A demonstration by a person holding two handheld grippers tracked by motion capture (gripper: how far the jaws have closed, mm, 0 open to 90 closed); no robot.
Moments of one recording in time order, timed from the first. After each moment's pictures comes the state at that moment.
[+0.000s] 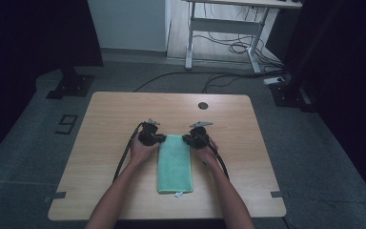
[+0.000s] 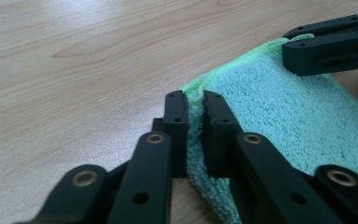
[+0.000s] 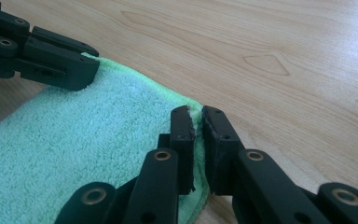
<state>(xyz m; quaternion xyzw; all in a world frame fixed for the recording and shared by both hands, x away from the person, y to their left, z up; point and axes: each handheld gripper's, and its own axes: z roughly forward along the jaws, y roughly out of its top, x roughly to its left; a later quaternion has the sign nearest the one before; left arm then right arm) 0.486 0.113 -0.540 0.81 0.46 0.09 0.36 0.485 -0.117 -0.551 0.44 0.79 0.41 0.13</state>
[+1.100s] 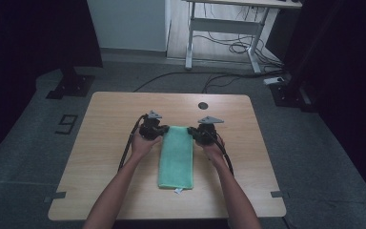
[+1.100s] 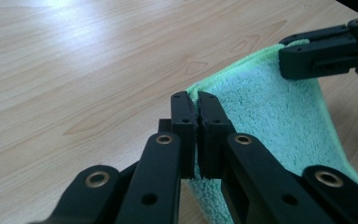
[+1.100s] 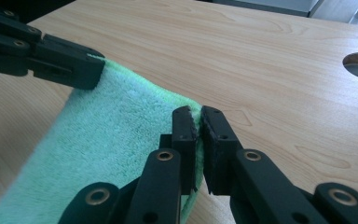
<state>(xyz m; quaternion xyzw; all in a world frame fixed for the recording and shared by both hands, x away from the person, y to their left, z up) 0.480 0.105 -0.496 0.80 0.41 0.13 0.41 0.474 -0.141 -0.513 0.41 0.76 0.47 0.17</state>
